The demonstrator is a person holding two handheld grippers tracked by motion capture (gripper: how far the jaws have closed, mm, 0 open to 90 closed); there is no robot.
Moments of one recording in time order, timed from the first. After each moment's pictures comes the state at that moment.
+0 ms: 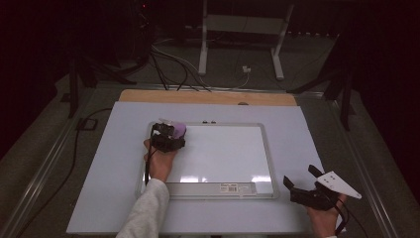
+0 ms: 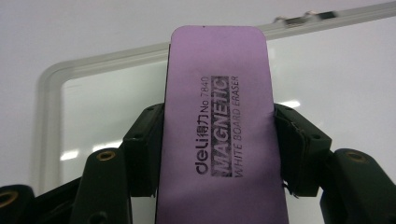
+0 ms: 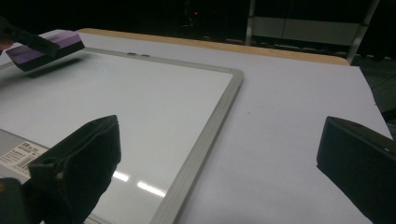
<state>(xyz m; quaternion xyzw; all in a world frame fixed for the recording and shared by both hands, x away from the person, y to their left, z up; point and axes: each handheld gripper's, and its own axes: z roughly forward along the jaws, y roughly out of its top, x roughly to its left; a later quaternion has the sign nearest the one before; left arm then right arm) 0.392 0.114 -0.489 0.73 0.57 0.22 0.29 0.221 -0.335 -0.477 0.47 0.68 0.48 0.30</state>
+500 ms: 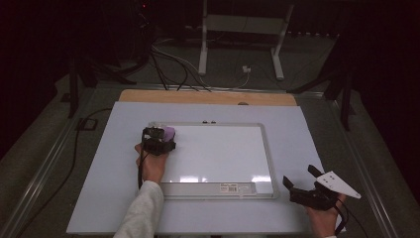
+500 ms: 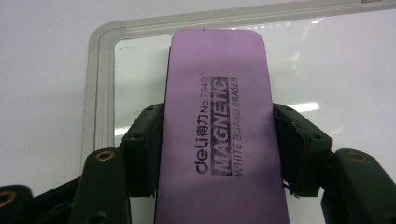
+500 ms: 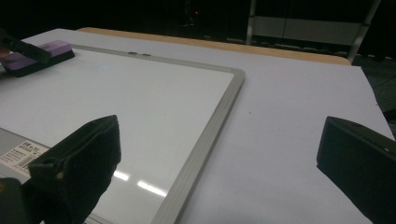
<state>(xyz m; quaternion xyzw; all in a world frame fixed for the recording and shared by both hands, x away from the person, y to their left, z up) 0.390 0.136 -0.503 0.71 0.61 0.23 0.27 0.221 -0.334 -0.478 0.47 0.68 0.48 0.30</state>
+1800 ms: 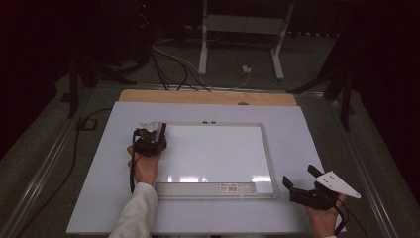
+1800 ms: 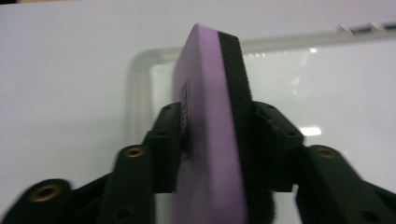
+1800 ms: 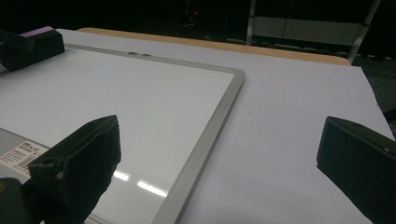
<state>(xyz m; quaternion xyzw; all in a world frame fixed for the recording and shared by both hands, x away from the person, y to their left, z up) 0.375 0.160 -0.492 0.68 0.61 0.27 0.31 0.221 -0.333 -0.478 0.47 0.68 0.48 0.30</state>
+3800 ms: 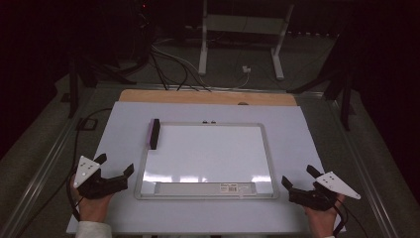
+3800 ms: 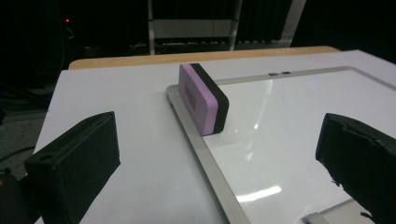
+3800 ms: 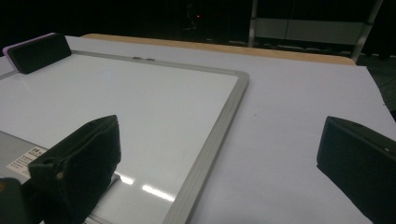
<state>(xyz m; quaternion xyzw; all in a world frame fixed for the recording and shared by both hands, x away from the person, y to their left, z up) 0.234 0.267 -0.471 0.66 0.49 0.29 0.49 0.220 -0.331 -0.477 0.47 0.67 0.49 0.30</state>
